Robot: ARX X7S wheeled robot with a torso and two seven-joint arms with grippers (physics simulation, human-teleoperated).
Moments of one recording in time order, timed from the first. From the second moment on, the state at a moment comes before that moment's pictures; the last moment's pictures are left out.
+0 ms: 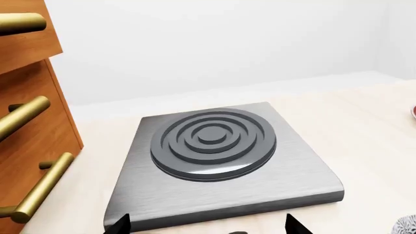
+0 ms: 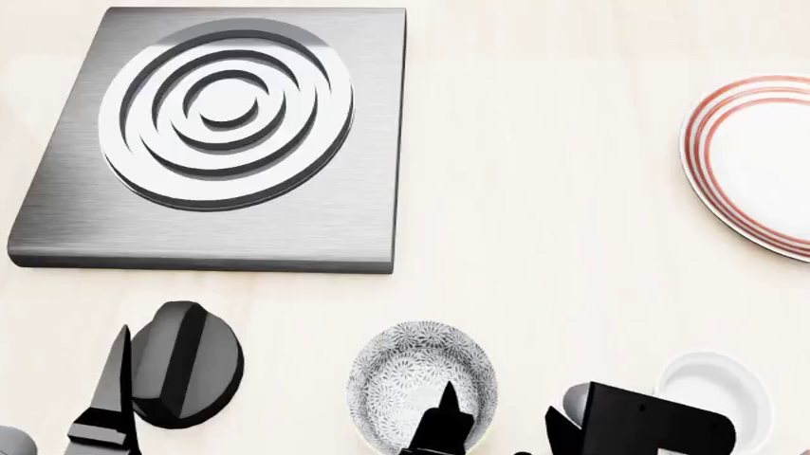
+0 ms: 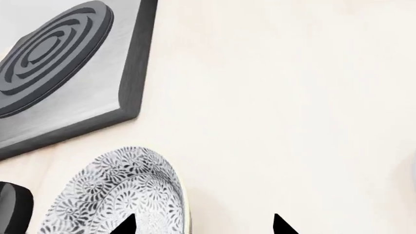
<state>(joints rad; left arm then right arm) -0.11 -0.44 0.14 0.91 -0.44 -0.74 -0.39 0.23 0.14 0.11 -0.57 0.88 1.04 0.46</state>
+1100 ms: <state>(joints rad) -0.11 -0.46 0.14 0.90 -0.46 -0.72 -0.42 0.34 0.17 0.12 -0.62 1.06 1.14 0.63</state>
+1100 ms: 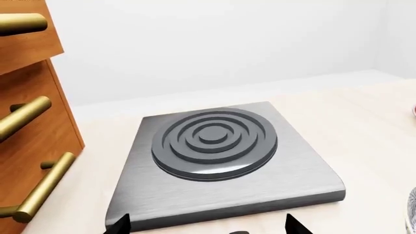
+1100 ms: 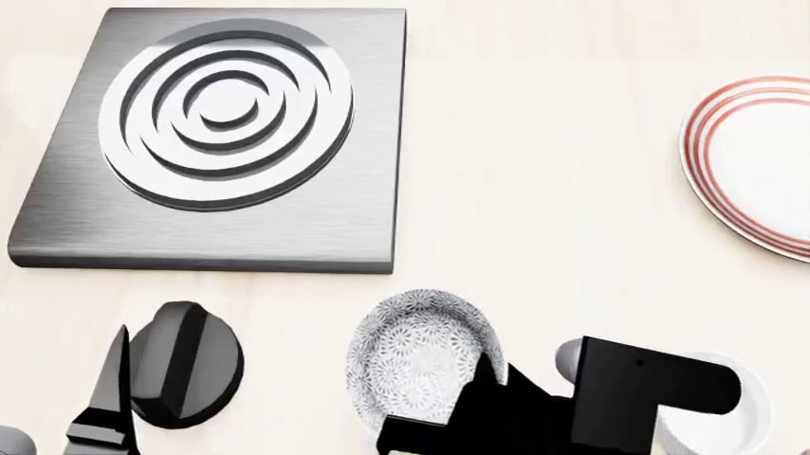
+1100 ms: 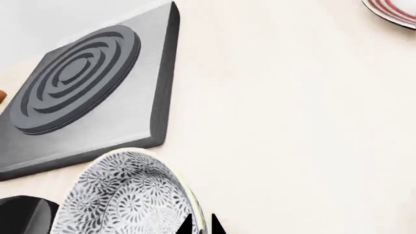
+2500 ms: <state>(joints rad) -0.12 -0.49 0.16 0.89 -0.47 -0.71 -0.44 1.00 0.28 0.15 0.02 1.44 1.21 0.88</state>
